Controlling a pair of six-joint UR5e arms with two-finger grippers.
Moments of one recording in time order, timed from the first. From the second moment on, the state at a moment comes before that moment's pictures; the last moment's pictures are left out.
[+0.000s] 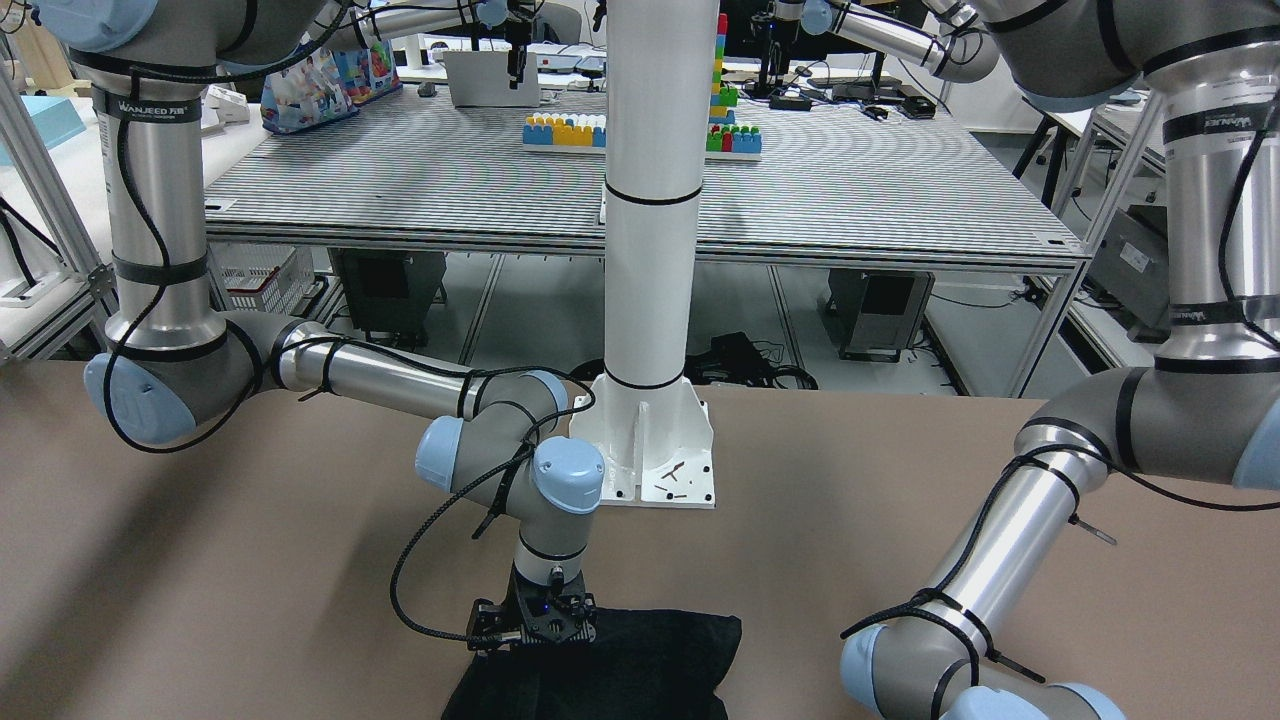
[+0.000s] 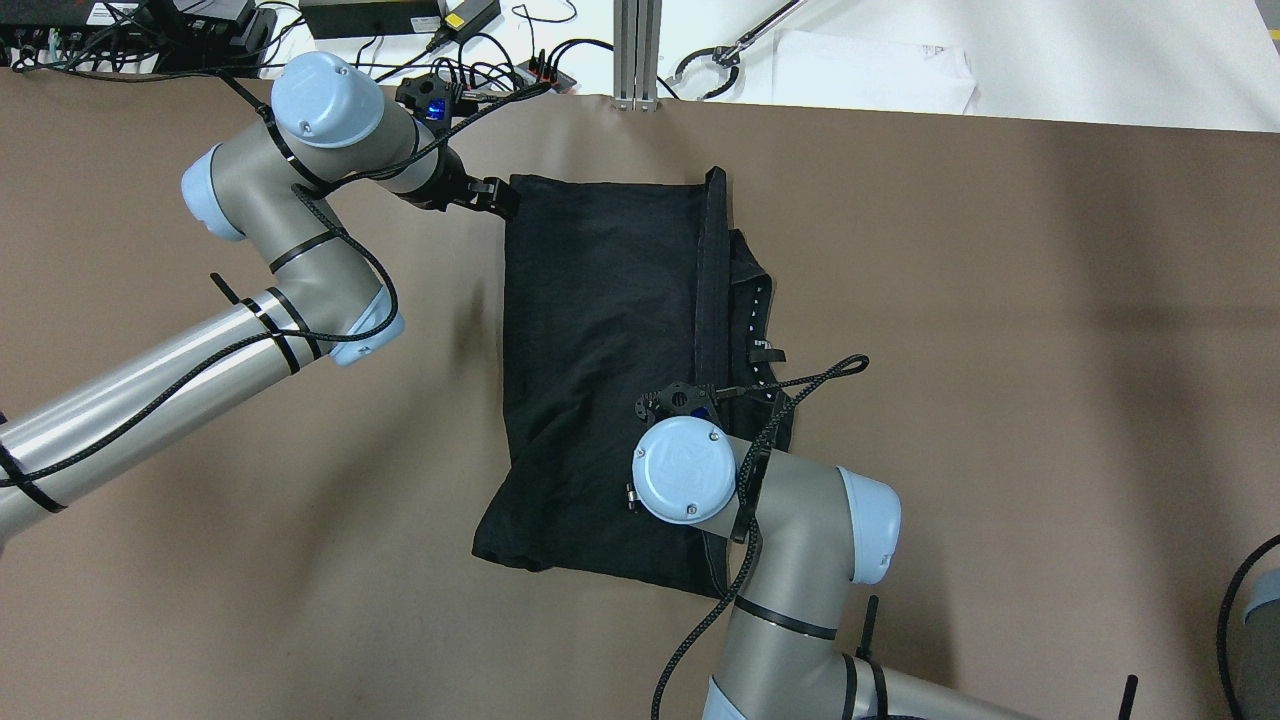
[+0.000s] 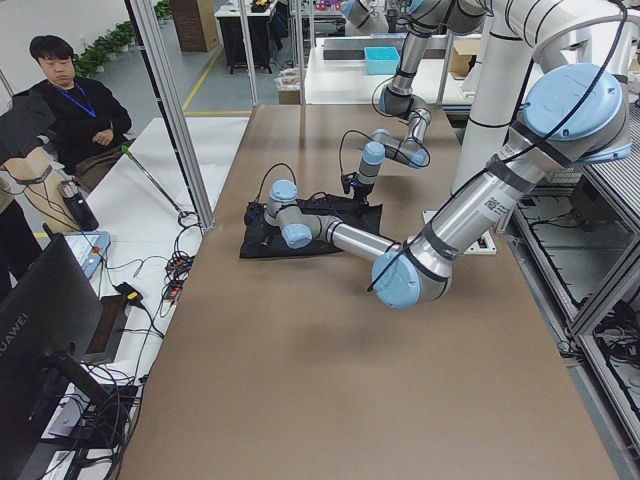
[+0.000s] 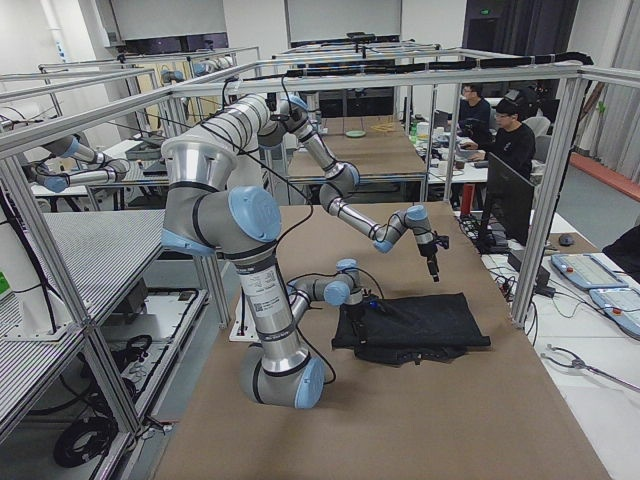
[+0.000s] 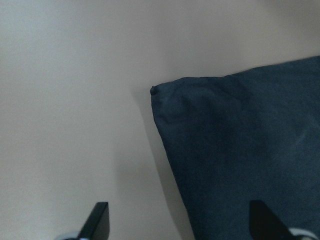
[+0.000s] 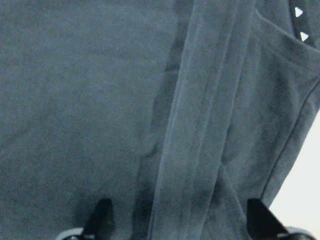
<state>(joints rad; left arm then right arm) -0.89 -2.41 -1.08 -2.24 -1.96 -0.88 0.41 -0.93 1.67 -1.71 1.62 1.00</state>
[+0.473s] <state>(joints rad) -0.89 -2.40 -1.08 -2.24 -1.96 -0.88 0.42 -1.02 1.76 -1.73 1.62 0.92</state>
